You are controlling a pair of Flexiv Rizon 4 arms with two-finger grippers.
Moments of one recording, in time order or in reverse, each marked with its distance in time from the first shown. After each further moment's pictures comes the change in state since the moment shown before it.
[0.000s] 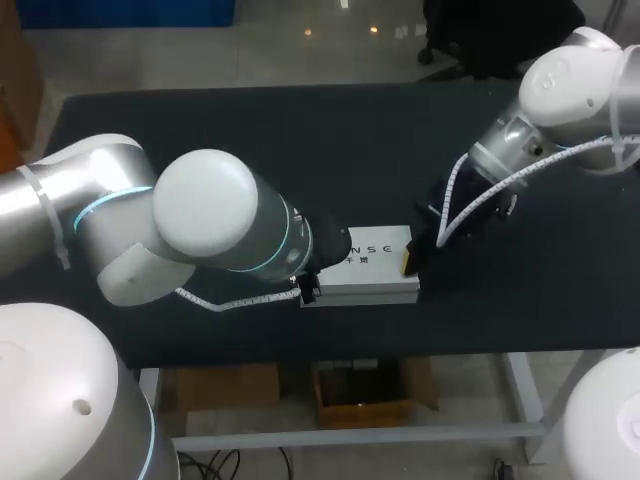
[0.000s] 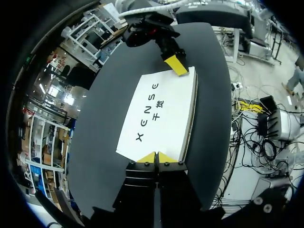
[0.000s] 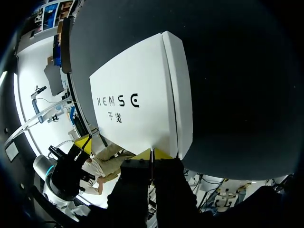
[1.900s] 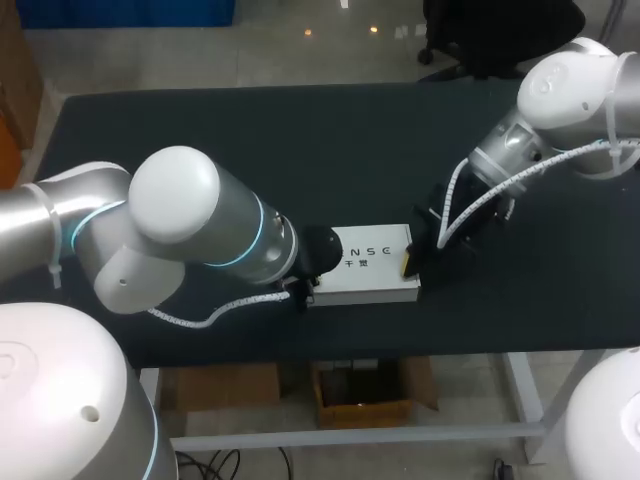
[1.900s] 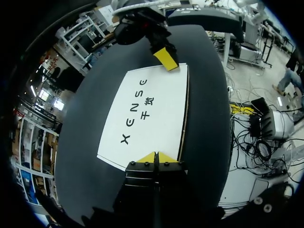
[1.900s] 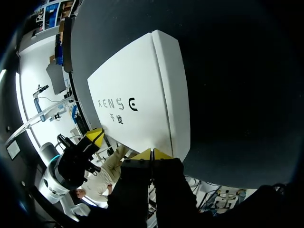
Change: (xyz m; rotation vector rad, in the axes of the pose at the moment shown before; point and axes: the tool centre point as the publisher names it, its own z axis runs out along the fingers) left arm 0.014 0.008 0.034 0.066 0.099 0.010; right arm -0.006 0.008 0.004 0.011 0.026 -0.016
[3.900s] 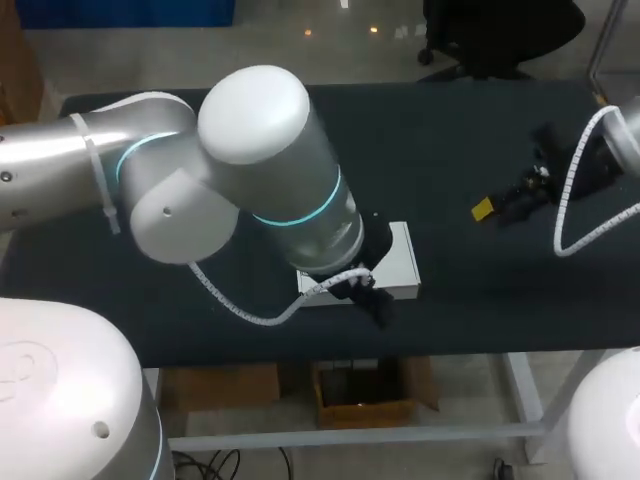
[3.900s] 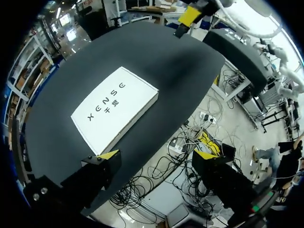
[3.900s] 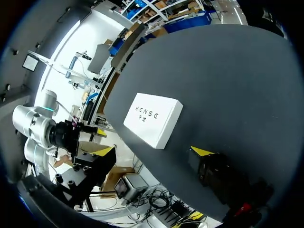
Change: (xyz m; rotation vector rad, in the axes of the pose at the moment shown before) left arm 0.091 -0.074 -0.074 -0.180 0.181 -0.633; right arm -0.026 -0.026 -0.150 -0.410 0.030 -0.675
